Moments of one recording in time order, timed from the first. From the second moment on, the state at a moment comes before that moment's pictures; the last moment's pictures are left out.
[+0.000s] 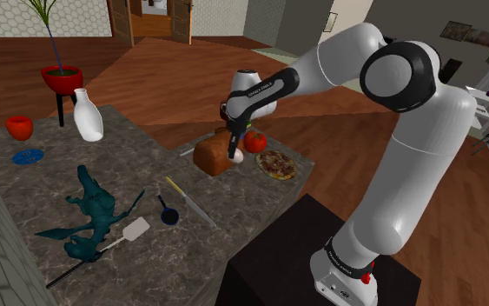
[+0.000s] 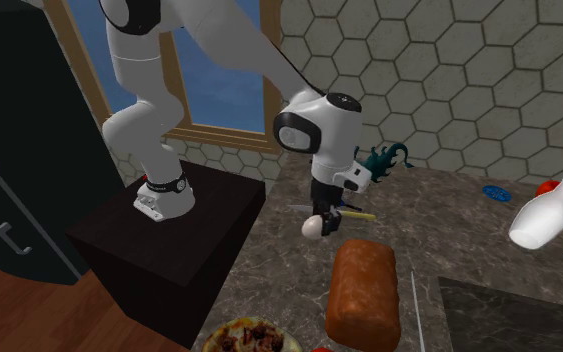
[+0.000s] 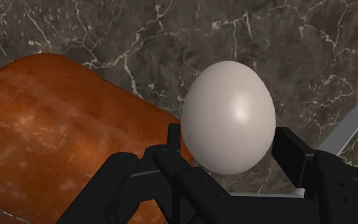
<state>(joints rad) 0.03 0.20 -0.05 -2.17 0.02 2.33 -0.66</state>
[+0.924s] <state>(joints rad) 0.03 0.09 -0.05 -2.11 0.01 2.16 -0.65</state>
